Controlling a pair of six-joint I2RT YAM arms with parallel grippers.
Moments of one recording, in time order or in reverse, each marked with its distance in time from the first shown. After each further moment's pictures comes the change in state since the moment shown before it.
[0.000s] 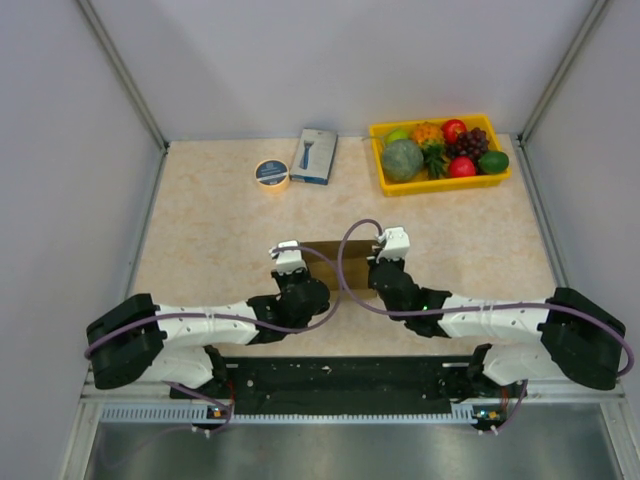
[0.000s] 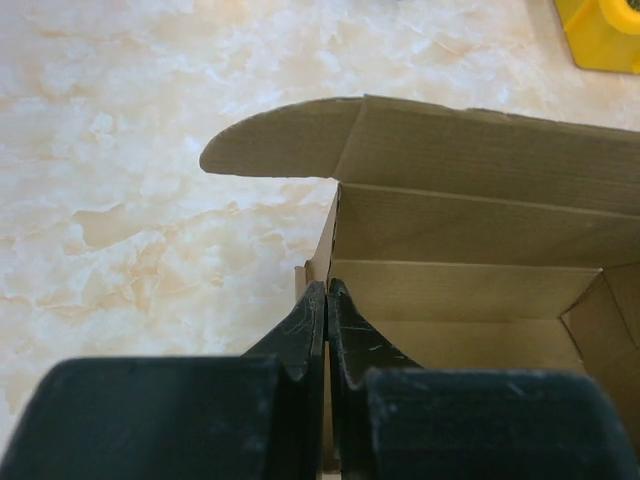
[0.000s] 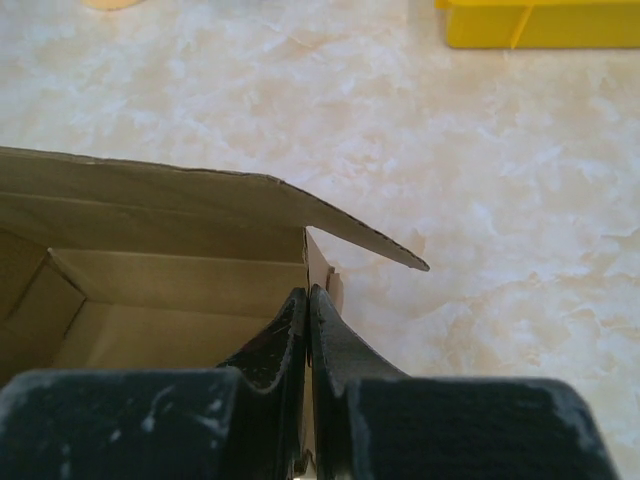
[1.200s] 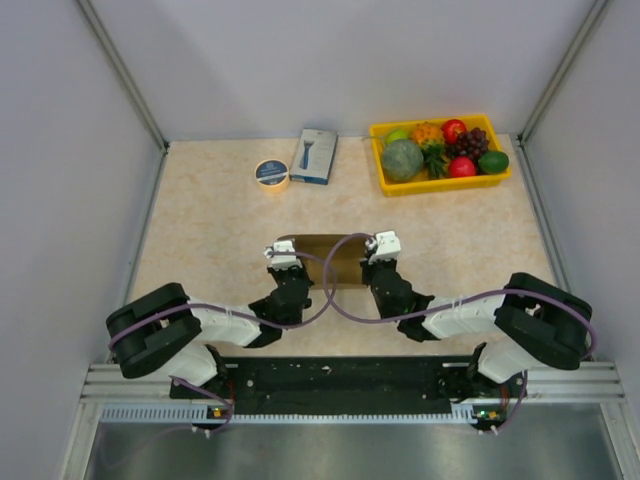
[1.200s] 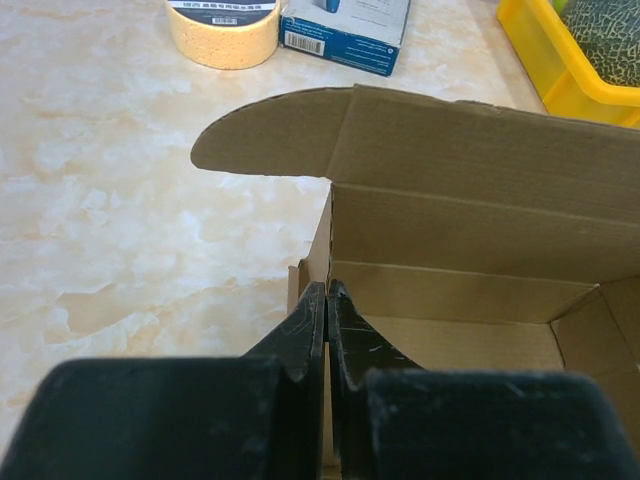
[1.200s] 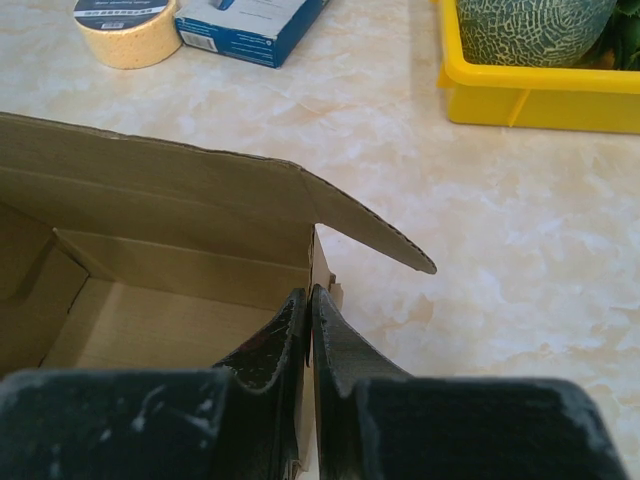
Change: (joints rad) left arm 0.103 0.145 -0.183 0.742 0.047 0.379; right arm 0.000 0.197 -0.074 0.531 0.034 -0.261
